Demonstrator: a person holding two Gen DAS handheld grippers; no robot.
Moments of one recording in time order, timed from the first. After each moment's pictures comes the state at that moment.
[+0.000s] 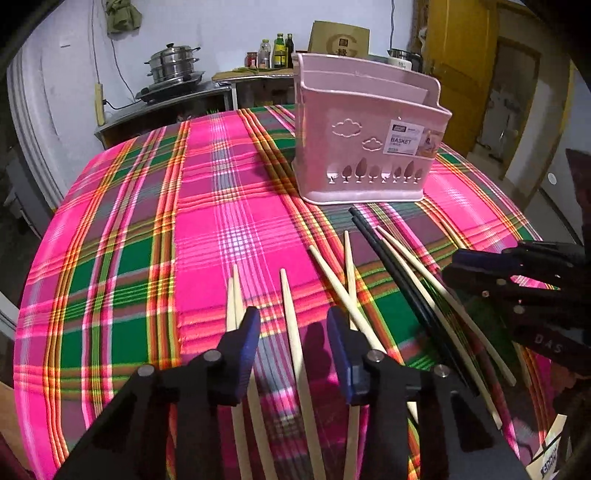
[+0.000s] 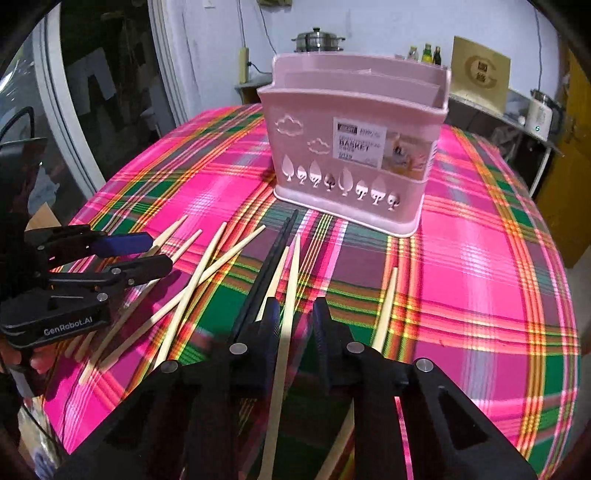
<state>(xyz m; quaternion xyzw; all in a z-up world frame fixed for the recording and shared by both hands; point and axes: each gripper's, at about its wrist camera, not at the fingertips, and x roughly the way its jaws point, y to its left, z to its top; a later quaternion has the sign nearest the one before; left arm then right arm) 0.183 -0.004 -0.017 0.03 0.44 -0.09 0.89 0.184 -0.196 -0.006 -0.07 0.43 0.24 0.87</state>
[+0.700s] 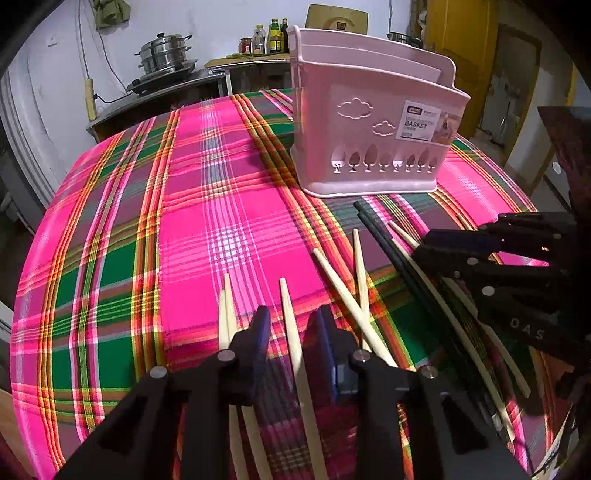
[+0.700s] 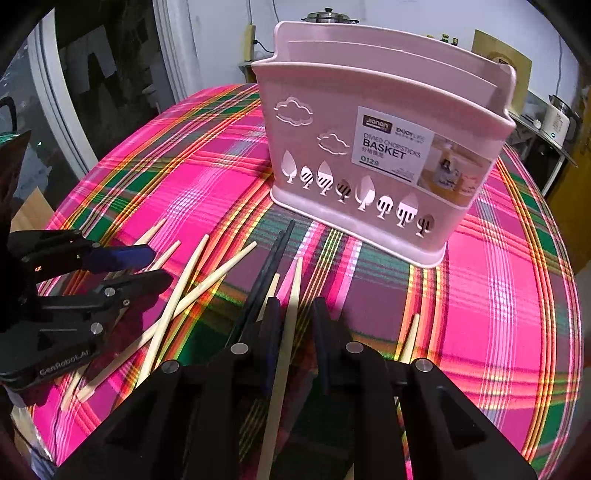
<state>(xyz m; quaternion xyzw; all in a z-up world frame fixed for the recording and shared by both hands) 0.209 -0.008 -0.027 0.05 0.46 -0.09 0.88 0.229 -0.168 -0.017 -0.10 0.46 0.25 0.85</state>
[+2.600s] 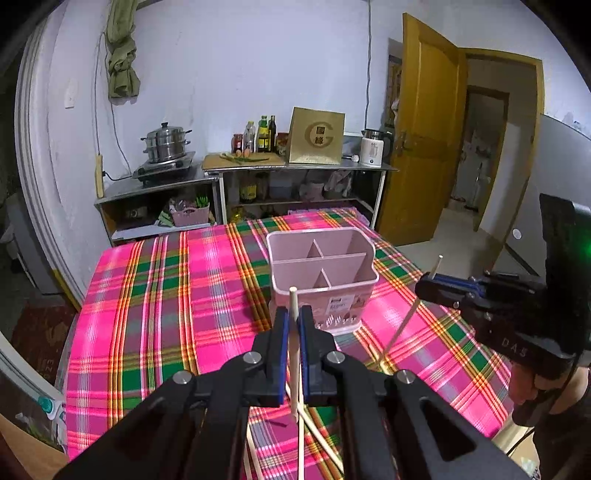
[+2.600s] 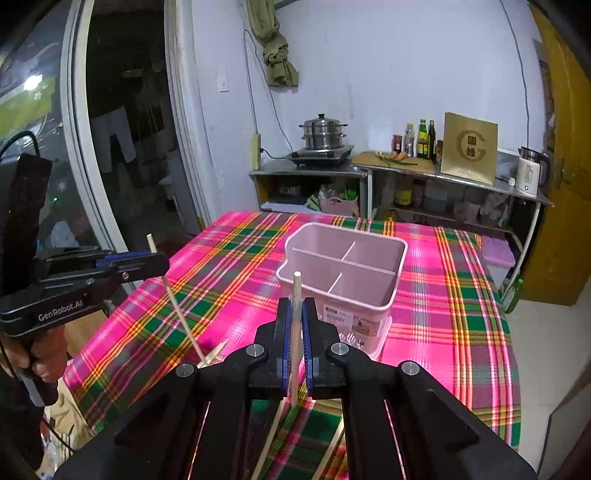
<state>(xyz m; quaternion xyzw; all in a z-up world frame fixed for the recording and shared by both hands) 0.166 -0.009 0.153 0.02 0.31 -0.13 0.94 0.173 -0.220 0.143 -0.02 0.29 0.27 0.92</state>
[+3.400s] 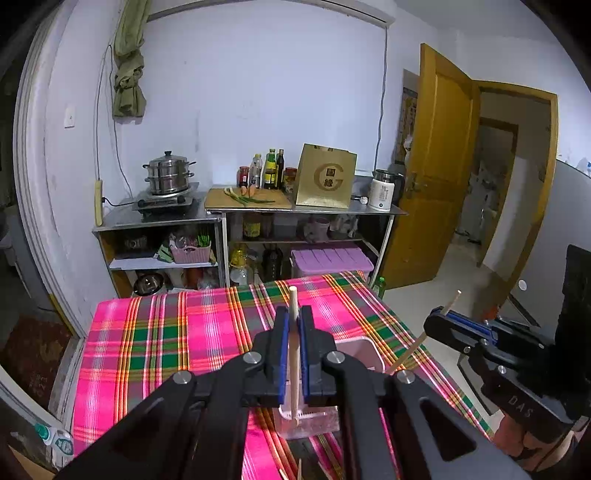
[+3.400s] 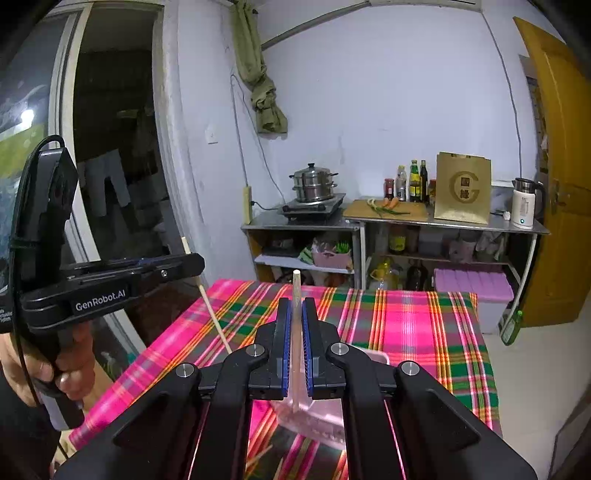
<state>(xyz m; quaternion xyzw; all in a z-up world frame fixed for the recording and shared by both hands) 0.264 -0.015 0.228 -0.01 0.26 -0.12 0.96 0.243 -0.217 0.216 0.02 0.22 0.26 0.94</state>
